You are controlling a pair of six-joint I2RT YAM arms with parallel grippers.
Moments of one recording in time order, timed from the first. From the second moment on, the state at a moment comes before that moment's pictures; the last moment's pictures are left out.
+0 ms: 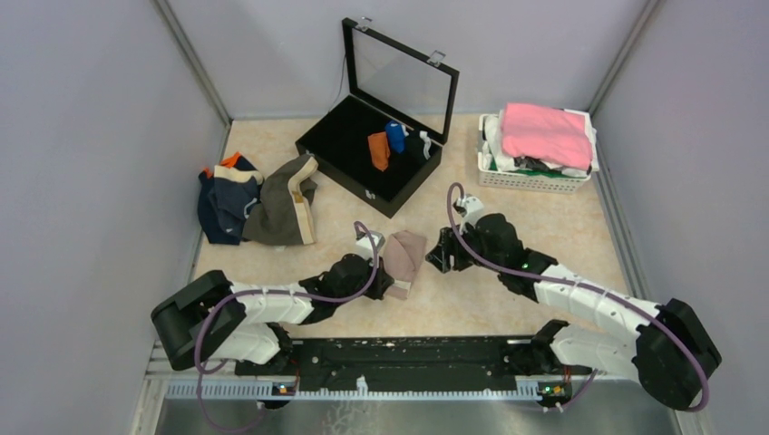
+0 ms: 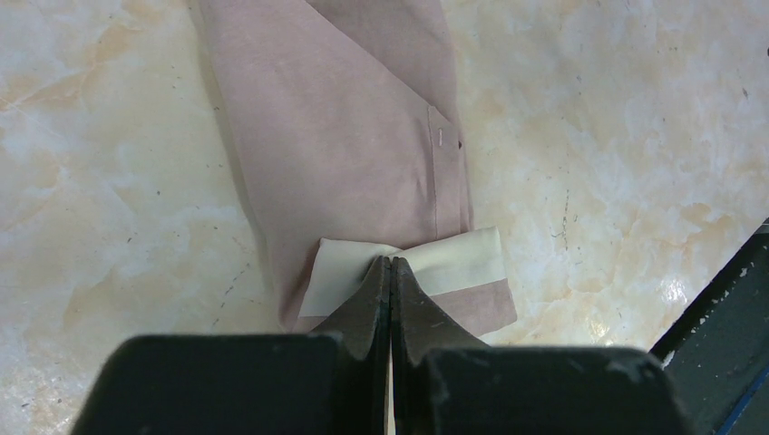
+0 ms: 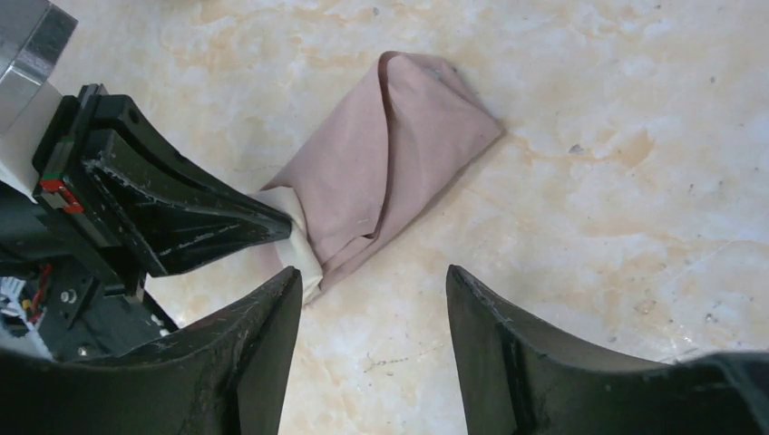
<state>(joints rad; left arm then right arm) -0.94 1.31 0.30 0.46 -0.10 -0.55 0.71 1.07 0.53 0.02 -0.14 0.41</state>
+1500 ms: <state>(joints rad) -0.93 1.36 0.33 0.49 -0.06 -0.55 1.32 1.55 0.38 0.64 0.37 -0.62</state>
